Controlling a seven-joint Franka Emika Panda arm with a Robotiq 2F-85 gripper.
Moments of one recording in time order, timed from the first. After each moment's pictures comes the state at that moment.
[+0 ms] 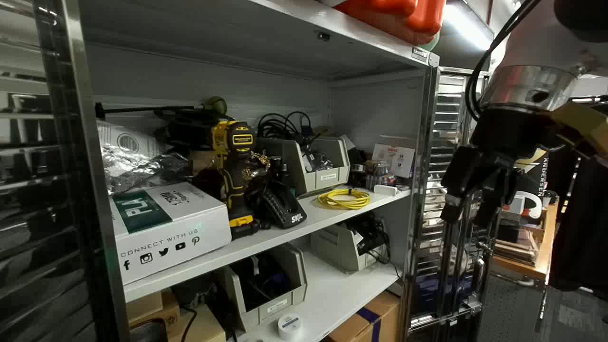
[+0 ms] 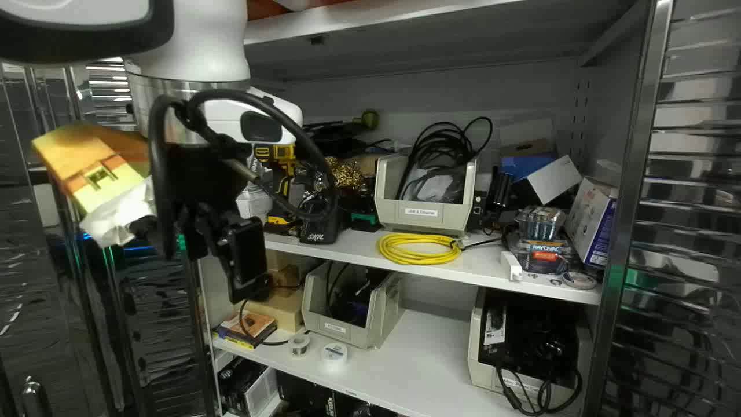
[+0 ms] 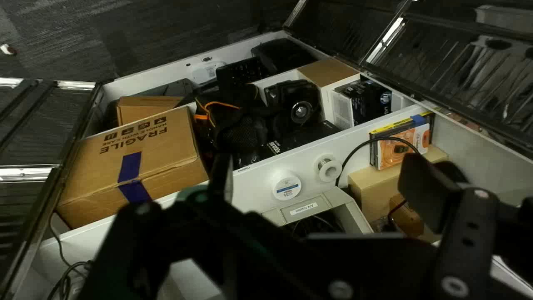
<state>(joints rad) 0.09 -0.74 -0.03 -2.58 0.23 1.99 -0.01</state>
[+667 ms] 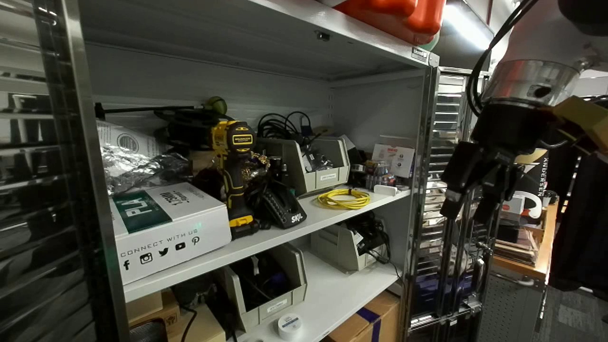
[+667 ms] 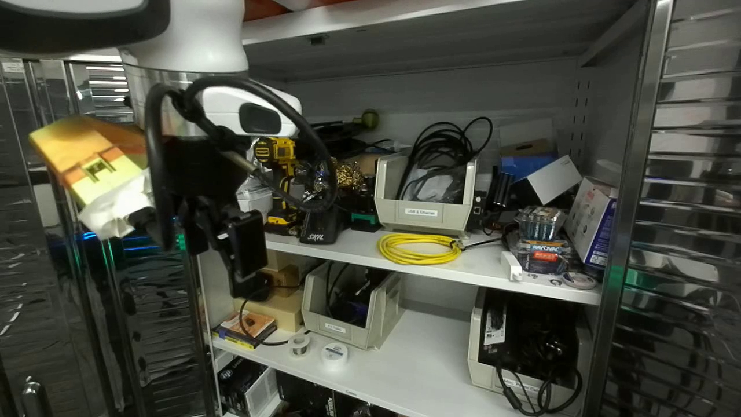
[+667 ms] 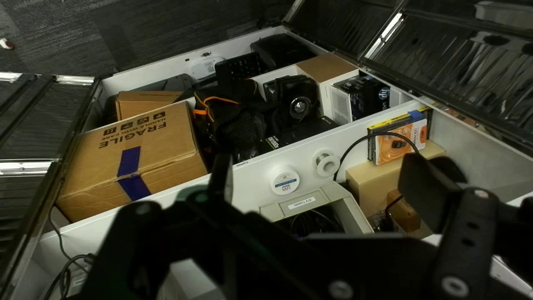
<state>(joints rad) 0.09 -0.74 -0.03 -2.58 0.23 1.99 -0.01</state>
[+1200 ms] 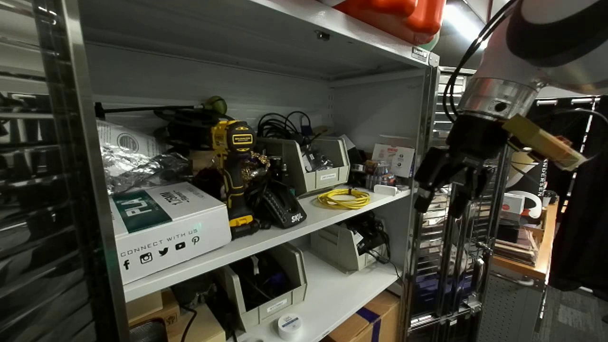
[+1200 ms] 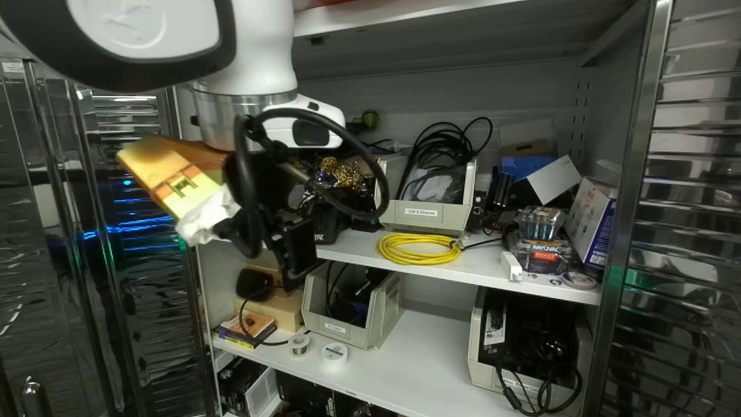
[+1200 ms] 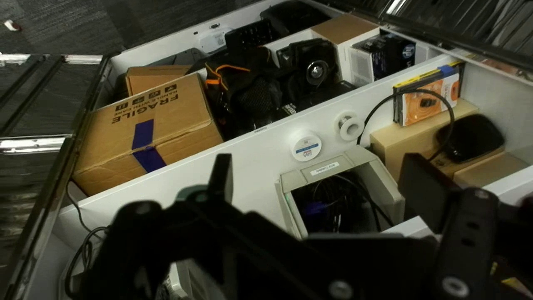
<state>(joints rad) 0.06 -0.59 -0.03 -2.52 0.23 2.14 -0.01</state>
